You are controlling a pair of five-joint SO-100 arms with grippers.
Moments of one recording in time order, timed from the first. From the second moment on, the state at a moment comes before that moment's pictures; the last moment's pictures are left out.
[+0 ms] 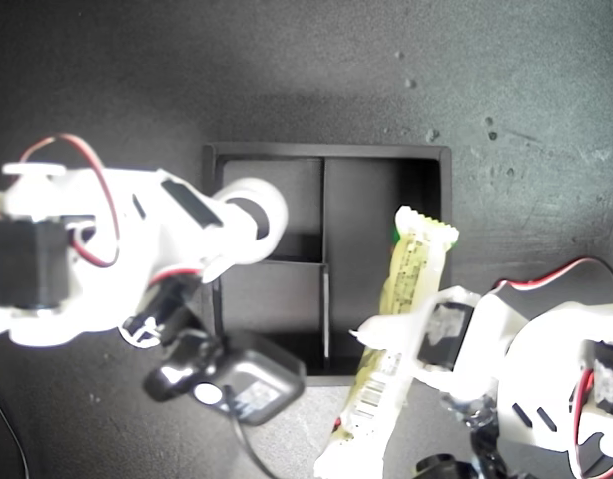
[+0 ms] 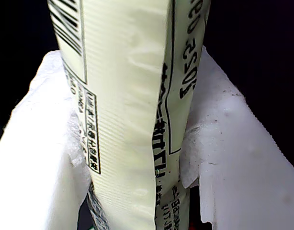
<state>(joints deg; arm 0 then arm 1) 0.8 87.3 76.5 71.1 -55.2 -11.4 52.5 27.0 74.2 42.1</state>
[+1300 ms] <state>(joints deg) 5.7 91.4 65.4 93.0 -61.8 -15.8 57.0 17.2 102.0 42.1</state>
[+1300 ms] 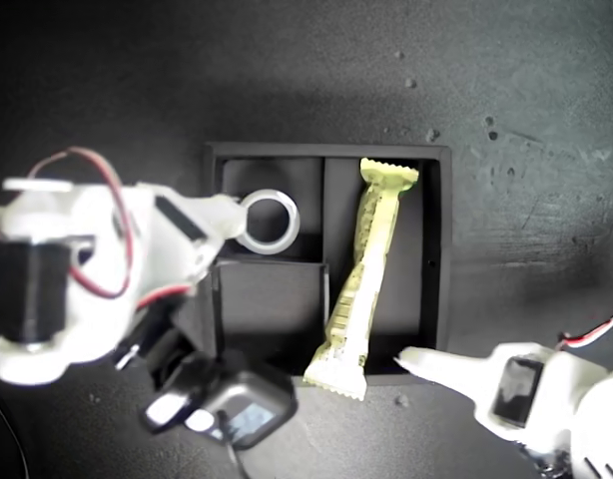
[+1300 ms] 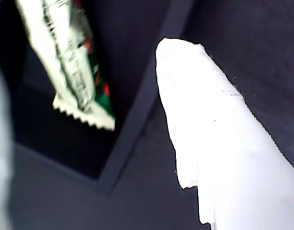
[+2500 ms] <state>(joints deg) 29.3 122.9 135.7 42.0 -91.9 0.2 144.4 121.9 74.5 81.0</state>
